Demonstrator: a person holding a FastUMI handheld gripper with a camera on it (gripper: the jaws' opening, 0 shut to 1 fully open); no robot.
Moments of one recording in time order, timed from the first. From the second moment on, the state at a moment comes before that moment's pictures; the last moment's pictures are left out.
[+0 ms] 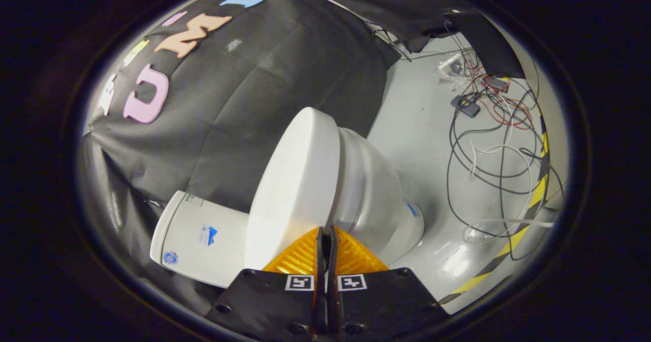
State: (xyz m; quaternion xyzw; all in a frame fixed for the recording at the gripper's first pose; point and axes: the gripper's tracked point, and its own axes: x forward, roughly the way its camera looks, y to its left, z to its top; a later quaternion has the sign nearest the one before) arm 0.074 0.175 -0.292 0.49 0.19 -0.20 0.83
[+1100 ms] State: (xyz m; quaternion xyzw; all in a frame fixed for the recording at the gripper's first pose) arm 0.105 0.211 -0.147 0.42 0.15 -0.16 0.88
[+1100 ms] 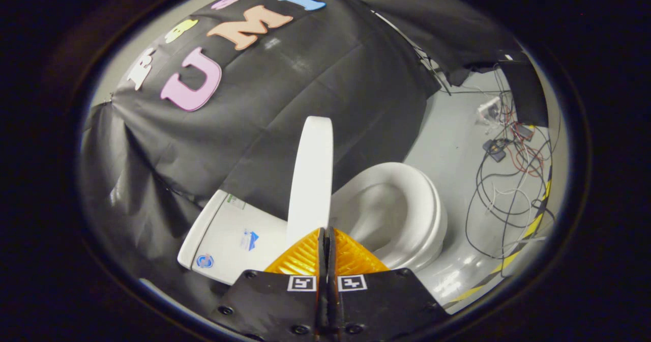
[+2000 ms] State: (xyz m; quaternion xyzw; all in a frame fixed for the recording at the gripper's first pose) arm 0.134 0.250 -0.080 0.32 0.14 -0.11 0.93
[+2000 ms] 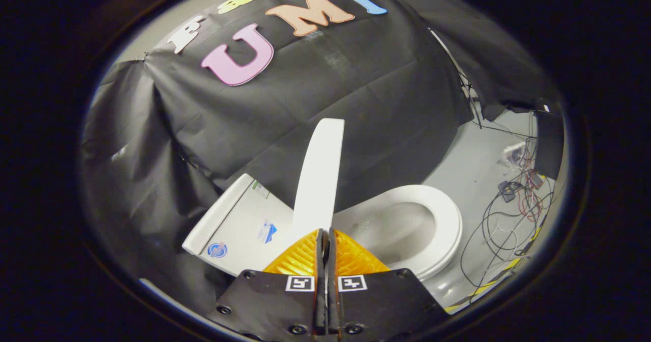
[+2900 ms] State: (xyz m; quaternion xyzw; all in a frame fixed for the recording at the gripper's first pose) arm 0.153 0.280 -0.050 0.30 0.13 -0.07 0.94
